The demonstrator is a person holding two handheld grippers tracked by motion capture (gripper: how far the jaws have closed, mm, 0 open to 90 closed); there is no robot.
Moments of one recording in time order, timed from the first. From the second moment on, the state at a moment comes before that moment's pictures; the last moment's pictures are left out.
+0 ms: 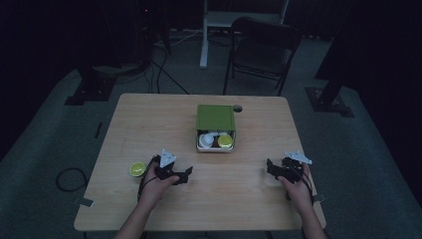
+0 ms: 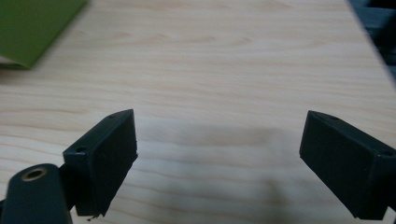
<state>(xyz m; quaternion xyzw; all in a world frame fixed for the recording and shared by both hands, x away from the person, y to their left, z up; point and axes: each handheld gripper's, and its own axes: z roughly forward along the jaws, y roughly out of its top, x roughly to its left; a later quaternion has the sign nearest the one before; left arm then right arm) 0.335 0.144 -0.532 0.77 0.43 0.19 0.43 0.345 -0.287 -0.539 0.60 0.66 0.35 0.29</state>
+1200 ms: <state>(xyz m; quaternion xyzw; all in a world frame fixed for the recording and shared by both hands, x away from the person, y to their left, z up) 0.315 0.125 -0.546 0.78 0.49 0.21 0.32 0.336 -0.298 -0.550 0.63 0.67 0.29 0.26</state>
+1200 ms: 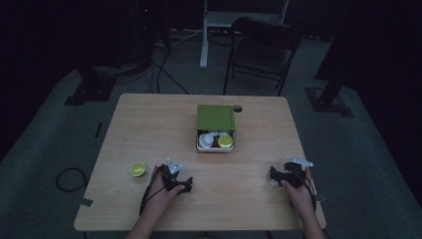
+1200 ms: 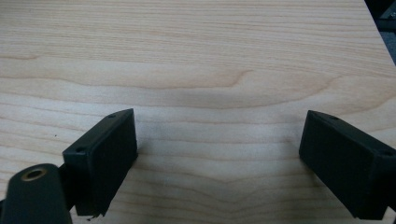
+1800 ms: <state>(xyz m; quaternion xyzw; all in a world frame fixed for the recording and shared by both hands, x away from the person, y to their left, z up) 0.315 0.126 -0.546 0.77 0.51 0.21 0.31 0.337 -0.297 -0.551 0.62 0.68 0.30 0.26</state>
